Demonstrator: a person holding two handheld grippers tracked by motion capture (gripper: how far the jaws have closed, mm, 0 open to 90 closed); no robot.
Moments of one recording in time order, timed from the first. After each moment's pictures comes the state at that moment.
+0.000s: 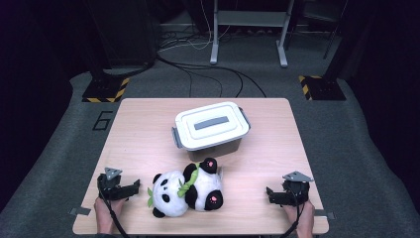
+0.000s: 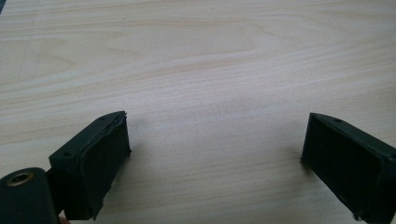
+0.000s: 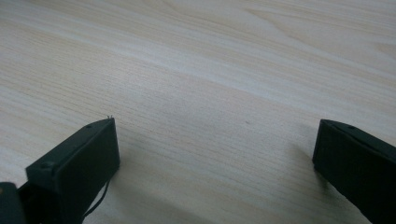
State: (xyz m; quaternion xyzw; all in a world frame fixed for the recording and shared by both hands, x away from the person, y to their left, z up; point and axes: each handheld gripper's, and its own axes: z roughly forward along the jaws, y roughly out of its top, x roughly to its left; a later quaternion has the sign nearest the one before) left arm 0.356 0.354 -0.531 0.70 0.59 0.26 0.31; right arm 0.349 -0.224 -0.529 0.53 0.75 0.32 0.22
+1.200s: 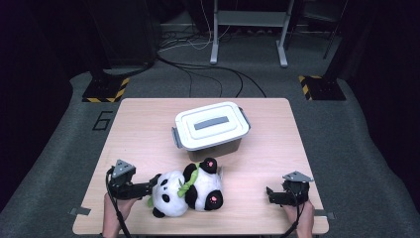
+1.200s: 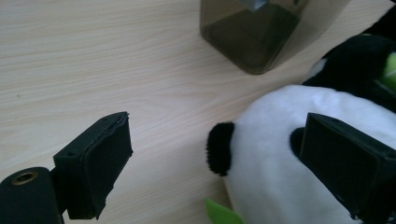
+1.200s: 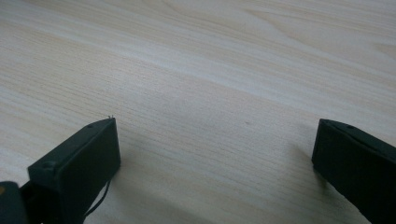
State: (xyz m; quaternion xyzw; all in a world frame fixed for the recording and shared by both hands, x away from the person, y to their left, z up) left arm 0.326 0.288 -0.443 0.73 0.51 0.20 0.41; right arm 0.349 -0.225 -0.529 0.53 0.75 0.32 0.23
